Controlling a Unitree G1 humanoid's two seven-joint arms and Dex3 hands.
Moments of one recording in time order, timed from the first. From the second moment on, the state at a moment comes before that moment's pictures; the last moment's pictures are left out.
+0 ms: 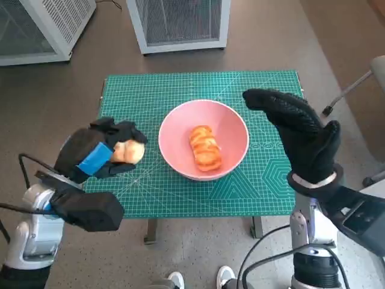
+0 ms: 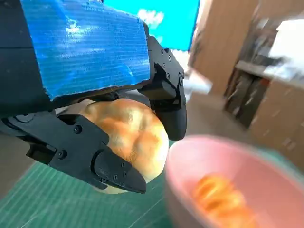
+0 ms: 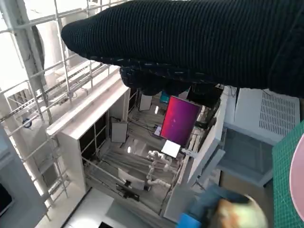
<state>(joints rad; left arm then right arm) -0.29 0.61 0.00 -0.21 0.46 -0.07 -0.24 -0.45 -0.13 -0.08 0.05 0.40 -0.42 0.54</state>
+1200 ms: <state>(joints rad) -0.63 0.36 -0.22 0.10 0.46 -0.23 -0.18 -0.45 -0.12 -0.10 0.05 0.40 -0.43 0.55</state>
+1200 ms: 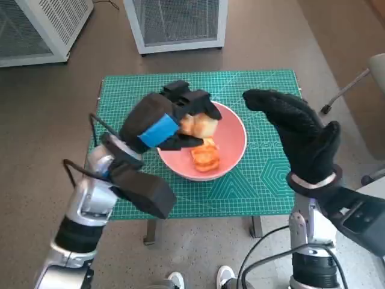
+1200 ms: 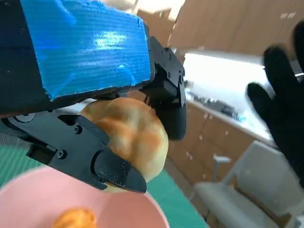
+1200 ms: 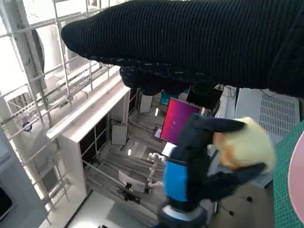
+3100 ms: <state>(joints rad) -0.50 0.19 0.02 -0.07 -0.13 -0.29 -0.27 -0.48 -0.12 -0.12 0.08 0.39 -0.45 0.53</state>
